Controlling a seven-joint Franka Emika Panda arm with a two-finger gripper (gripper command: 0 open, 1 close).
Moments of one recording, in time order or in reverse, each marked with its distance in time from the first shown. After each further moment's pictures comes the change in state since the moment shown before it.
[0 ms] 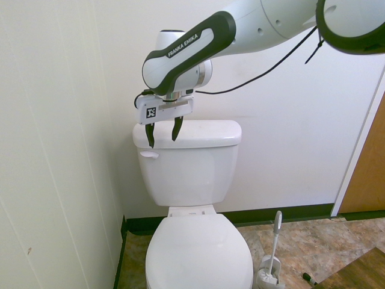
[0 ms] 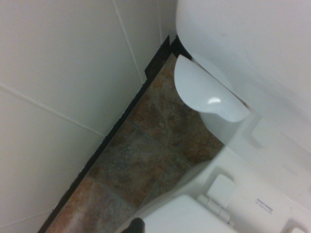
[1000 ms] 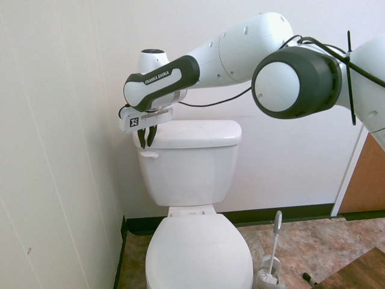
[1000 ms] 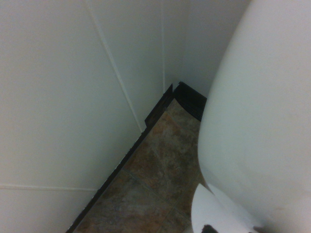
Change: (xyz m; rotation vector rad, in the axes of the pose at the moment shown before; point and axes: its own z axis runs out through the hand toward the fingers) arm 0.041 -0.053 0.055 0.028 0.047 -0.023
